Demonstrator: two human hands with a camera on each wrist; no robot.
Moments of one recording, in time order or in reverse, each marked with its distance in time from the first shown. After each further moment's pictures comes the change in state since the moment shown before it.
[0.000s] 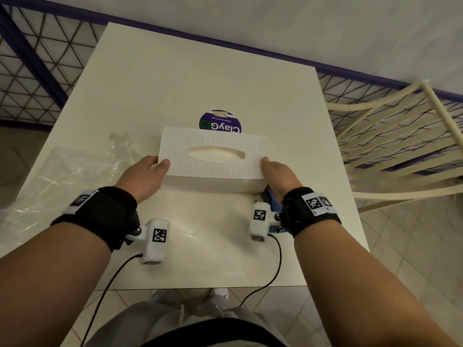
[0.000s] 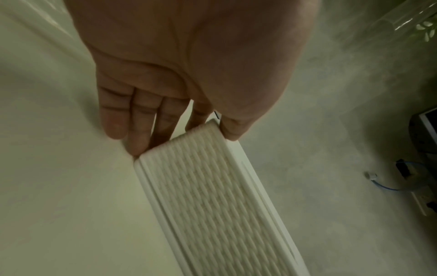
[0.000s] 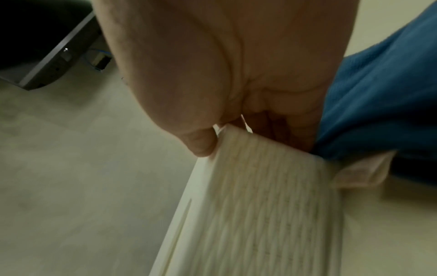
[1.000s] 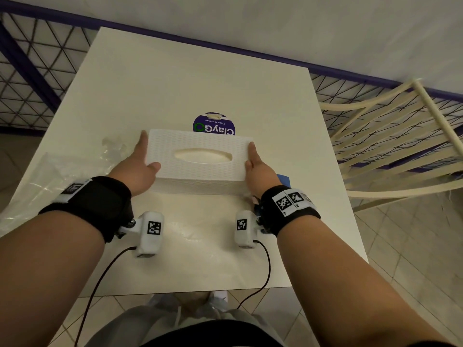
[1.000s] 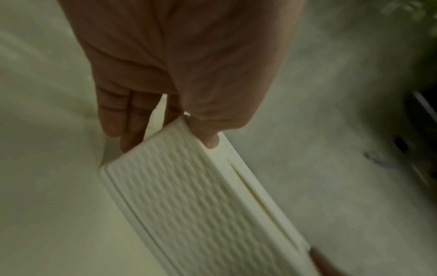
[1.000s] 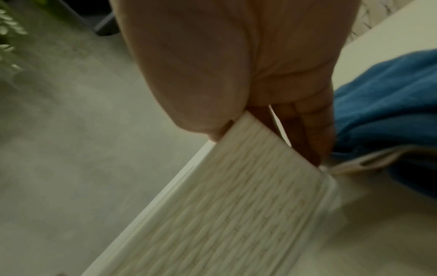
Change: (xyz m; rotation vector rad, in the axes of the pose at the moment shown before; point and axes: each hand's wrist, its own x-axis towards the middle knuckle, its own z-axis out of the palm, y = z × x) left_hand 0.004 0.028 -0.013 0.300 -0.062 0.037; right_hand 0.007 -0.014 0.017 -0.379 -0.013 -0.110
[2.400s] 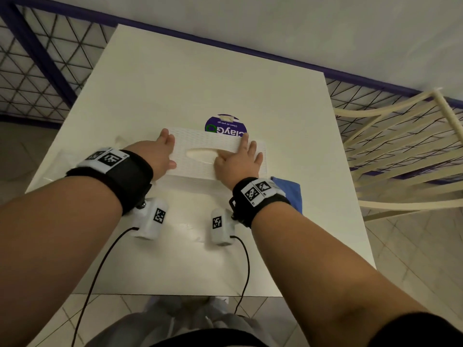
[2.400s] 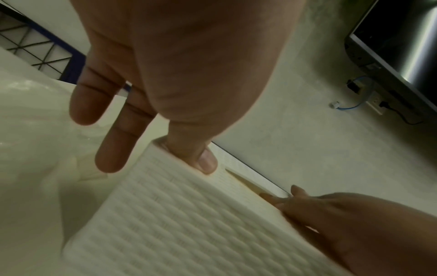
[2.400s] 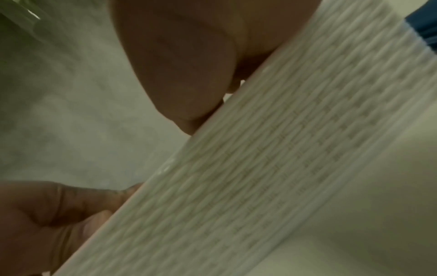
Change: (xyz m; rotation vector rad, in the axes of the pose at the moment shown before) left_hand 0.014 0.033 -0.026 0.677 -0.149 0.087; right_hand 0.025 -0.056 0.046 -0.257 0.117 -0.159
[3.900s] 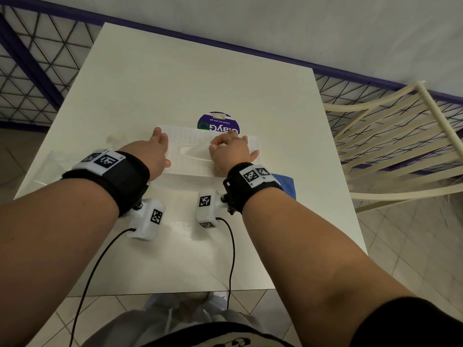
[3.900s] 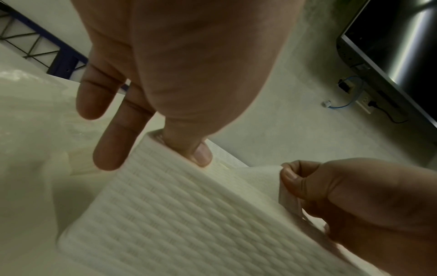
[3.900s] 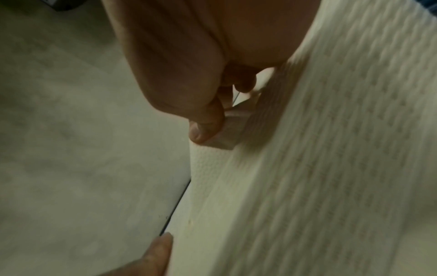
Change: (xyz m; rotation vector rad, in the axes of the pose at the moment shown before) left_hand 0.002 0.007 0.003 0.042 0.018 -0.002; right_hand 0.005 -0.014 -0.019 0.368 0.028 0.135
